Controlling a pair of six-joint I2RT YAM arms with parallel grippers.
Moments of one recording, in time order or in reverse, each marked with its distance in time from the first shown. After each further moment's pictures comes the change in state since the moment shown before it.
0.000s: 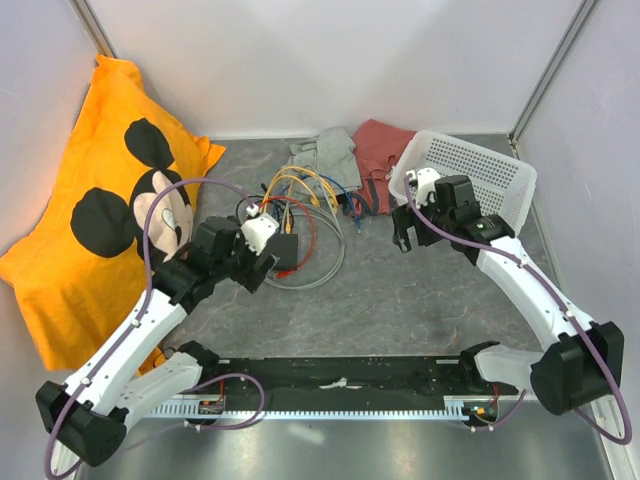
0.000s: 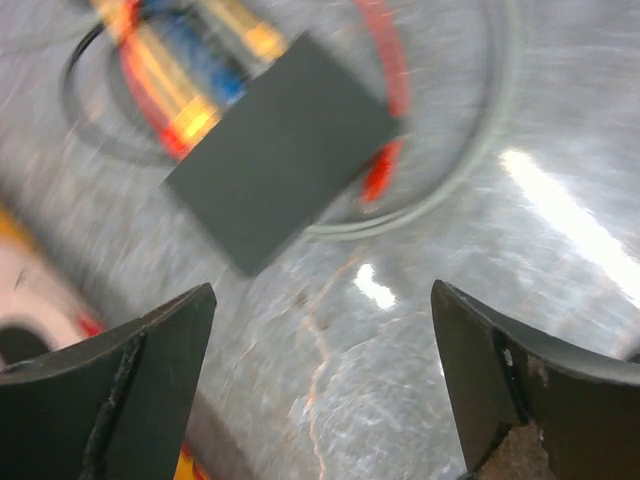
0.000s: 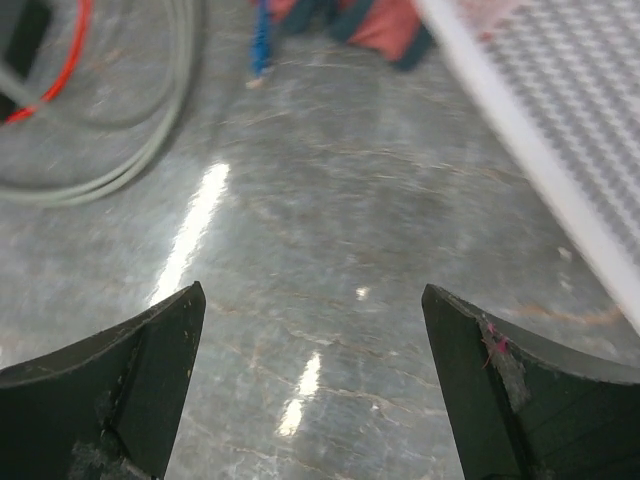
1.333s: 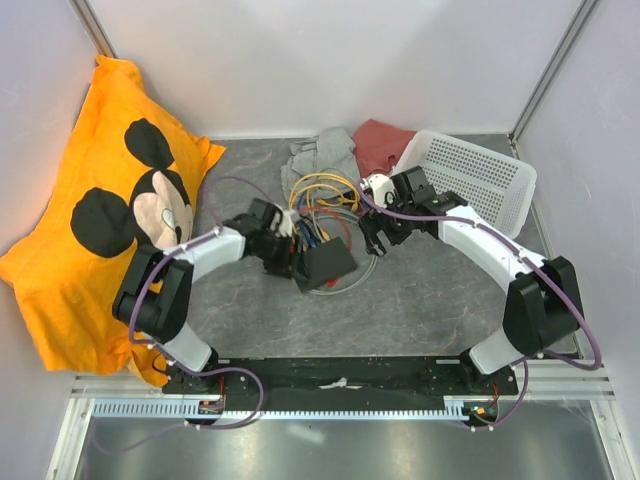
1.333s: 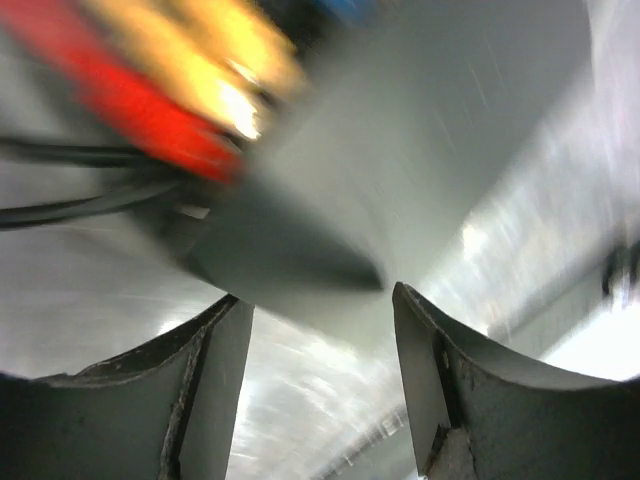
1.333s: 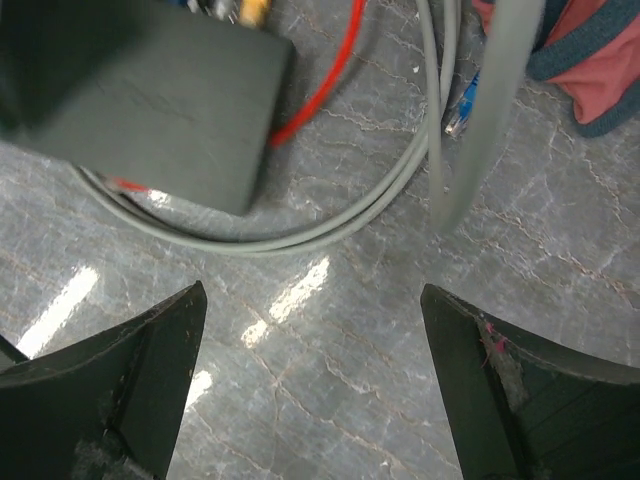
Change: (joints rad) left arm 0.127 0.743 0.064 0.275 0.444 -0.623; right arm 0.121 0.343 0.173 -0.051 -0.166 -0.179
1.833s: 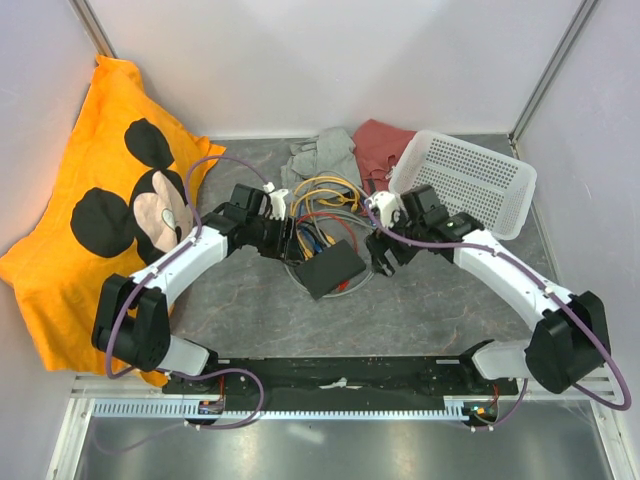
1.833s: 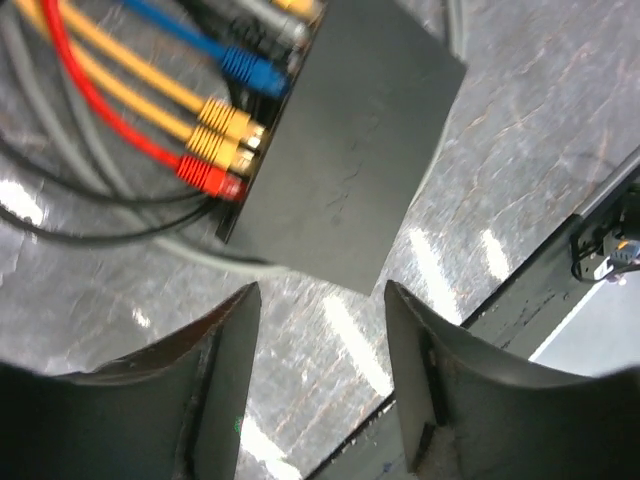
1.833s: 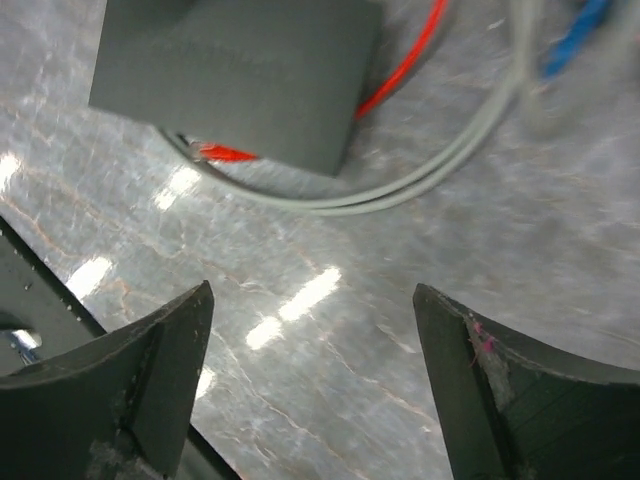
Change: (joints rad) left arm 0.000 -0.191 0.060 -0.082 0.045 0.105; right arm 0.025 -0.217 -0.110 -0.059 -0.050 -0.014
